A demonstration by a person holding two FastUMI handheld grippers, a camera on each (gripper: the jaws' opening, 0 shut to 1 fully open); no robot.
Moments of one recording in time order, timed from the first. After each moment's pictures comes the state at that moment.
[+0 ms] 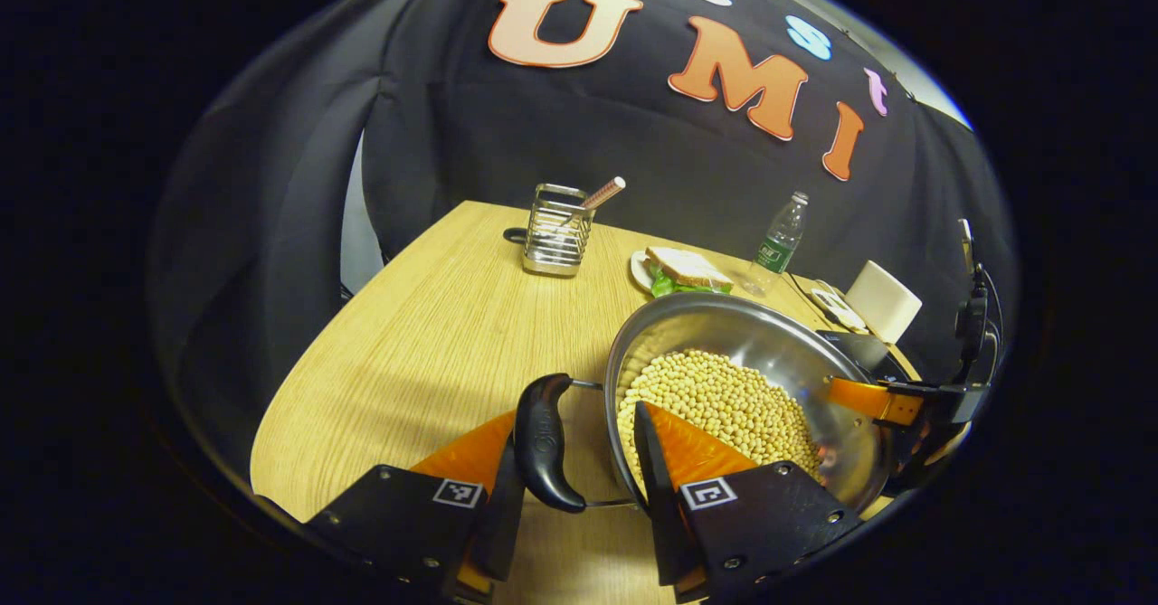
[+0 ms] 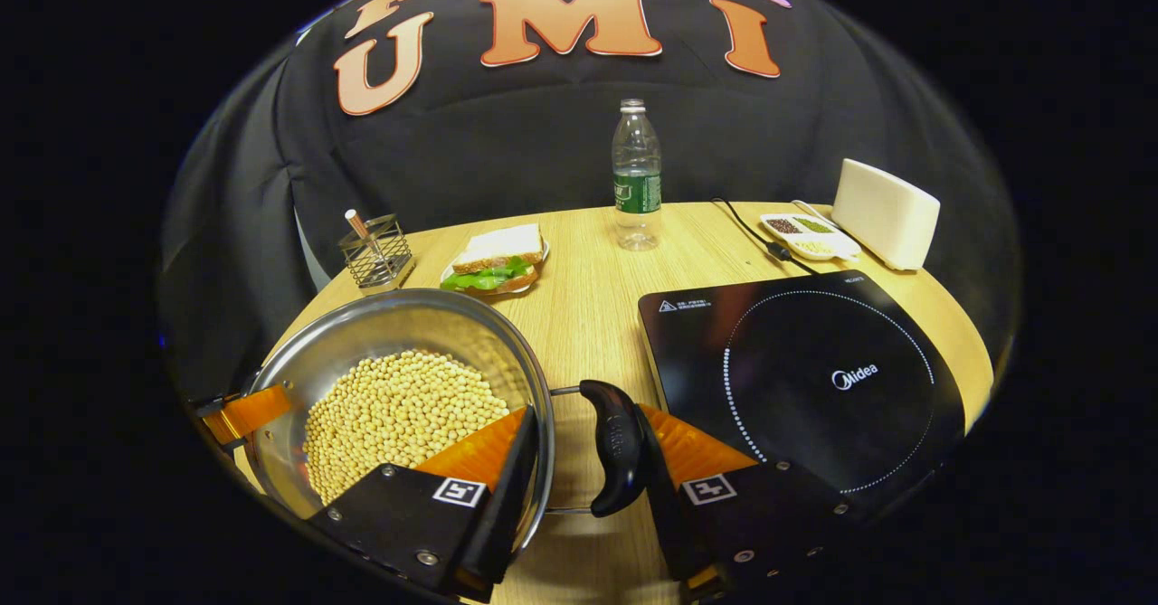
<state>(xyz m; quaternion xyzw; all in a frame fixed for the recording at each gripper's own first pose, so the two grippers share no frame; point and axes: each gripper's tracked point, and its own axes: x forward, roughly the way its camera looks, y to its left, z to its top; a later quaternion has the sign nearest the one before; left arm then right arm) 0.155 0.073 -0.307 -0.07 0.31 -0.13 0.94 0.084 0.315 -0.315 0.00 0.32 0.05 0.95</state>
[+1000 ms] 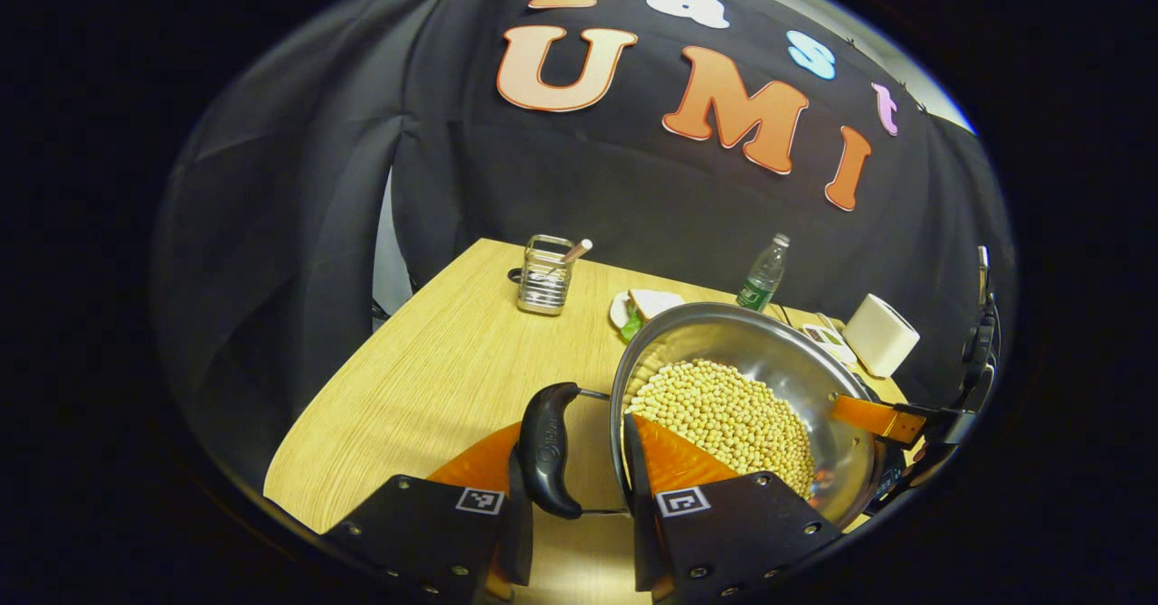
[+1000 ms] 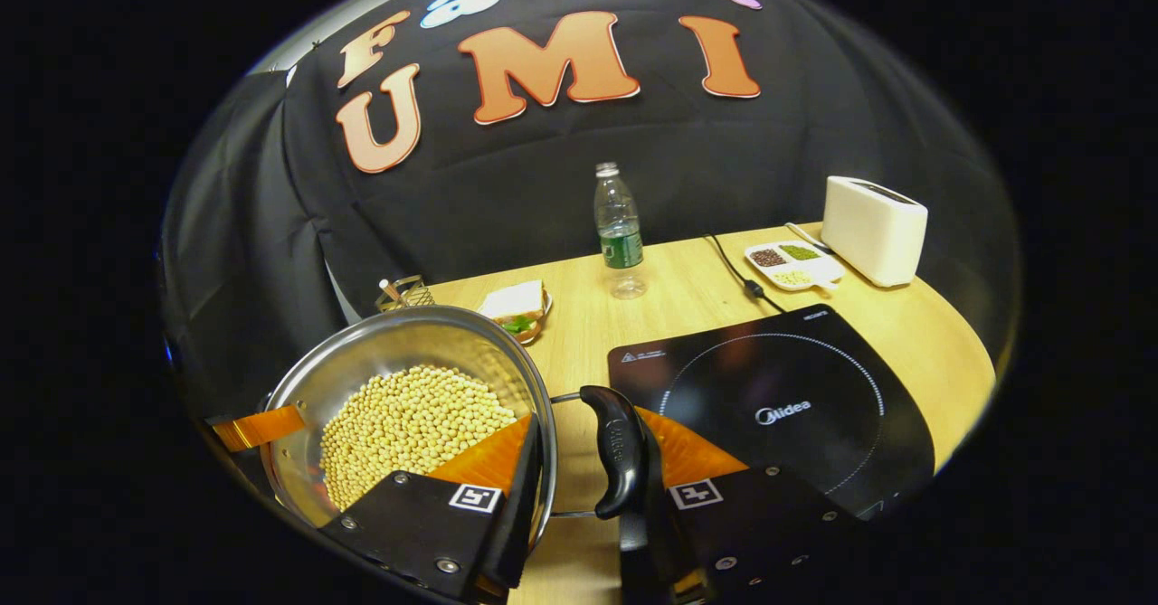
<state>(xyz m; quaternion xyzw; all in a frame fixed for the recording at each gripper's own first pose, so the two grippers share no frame) 0.115 0.025 -0.215 -0.06 0.27 -0.10 0.96 0.072 0.262 -0.241 0.06 0.27 0.08 0.96</state>
